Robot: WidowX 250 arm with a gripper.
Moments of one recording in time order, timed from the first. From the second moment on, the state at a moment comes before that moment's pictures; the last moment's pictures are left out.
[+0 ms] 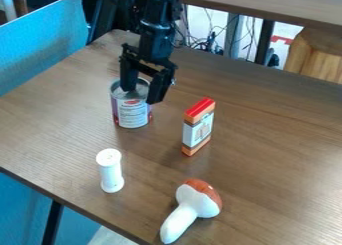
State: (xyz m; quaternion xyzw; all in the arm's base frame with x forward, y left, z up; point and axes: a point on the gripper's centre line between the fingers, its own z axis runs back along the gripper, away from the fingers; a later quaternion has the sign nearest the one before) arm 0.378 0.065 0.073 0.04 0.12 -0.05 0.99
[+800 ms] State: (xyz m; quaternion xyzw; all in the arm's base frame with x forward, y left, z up) arm 0.366 0.095 0.066 0.14 0.16 0.03 0.98
